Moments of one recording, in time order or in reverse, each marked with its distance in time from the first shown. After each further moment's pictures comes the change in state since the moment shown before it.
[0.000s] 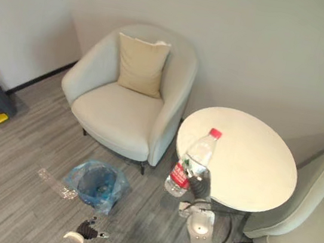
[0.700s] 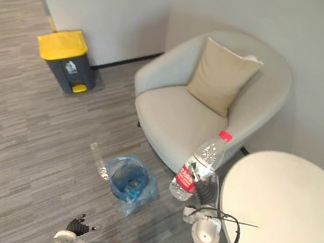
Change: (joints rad) left arm 0.007 -0.051 0.174 -0.085 -0.022 0.028 0.019; right arm 0.067 0.024 0.010 -0.192 0.007 0.000 0.012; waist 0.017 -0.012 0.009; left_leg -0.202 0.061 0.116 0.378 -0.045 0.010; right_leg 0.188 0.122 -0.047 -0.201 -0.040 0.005
